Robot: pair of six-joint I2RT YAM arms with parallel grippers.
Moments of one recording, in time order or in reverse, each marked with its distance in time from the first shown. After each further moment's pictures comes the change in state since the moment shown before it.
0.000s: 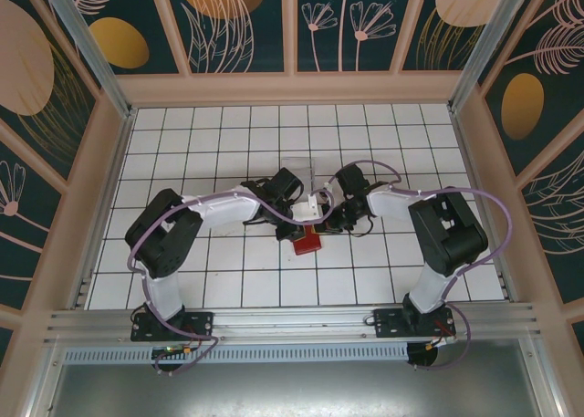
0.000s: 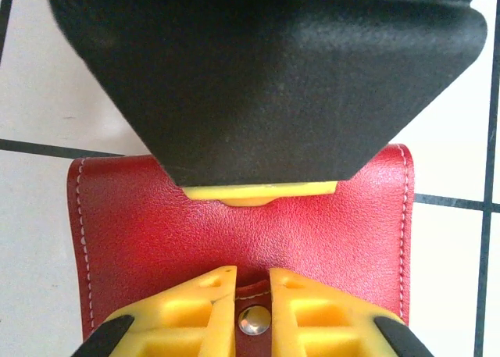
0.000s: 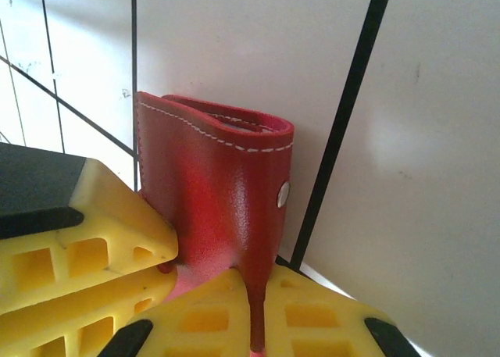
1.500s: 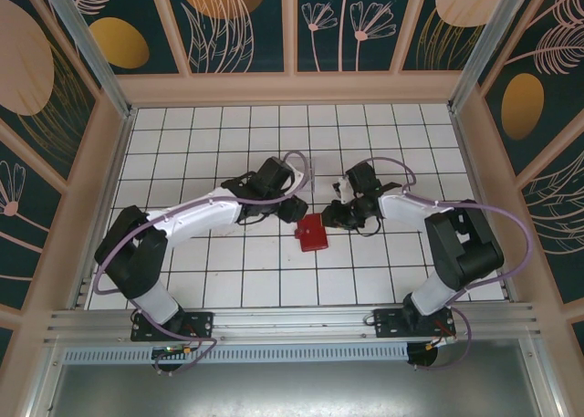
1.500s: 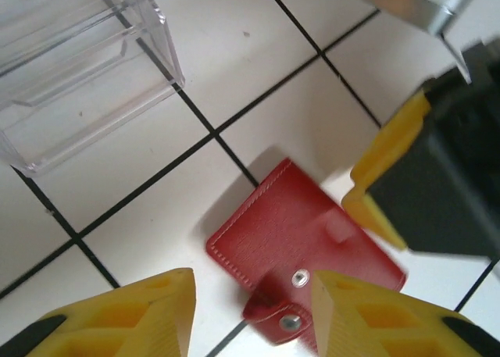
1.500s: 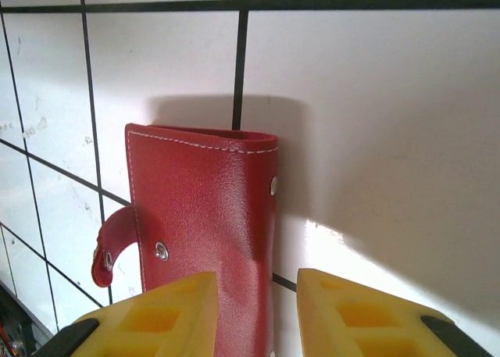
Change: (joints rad) left arm -0.002 -0.184 -0.009 0.072 -0.235 -0.800; right arm -0.045 -0.129 -0.043 -0.024 0.153 0.080
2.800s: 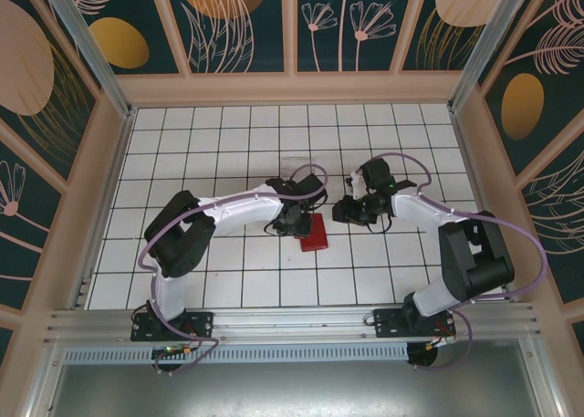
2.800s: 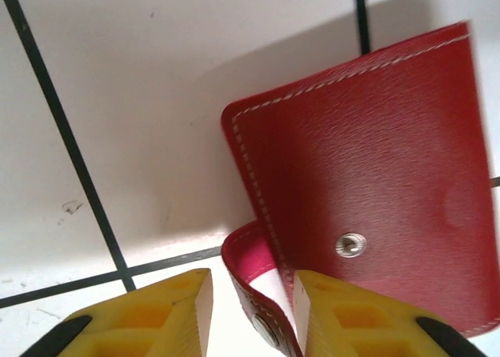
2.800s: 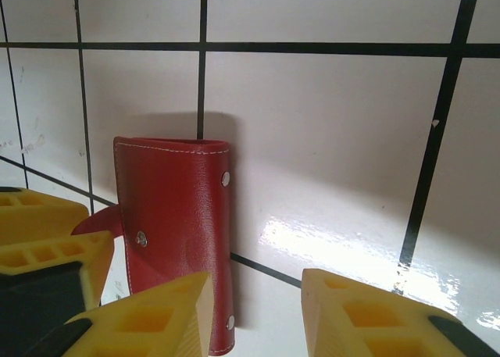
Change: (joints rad) left arm -0.137 0.277 0.235 -0.420 -0.169 -0.473; right arm -0.081 -0.083 -0.002 -0.078 0.025 -0.065
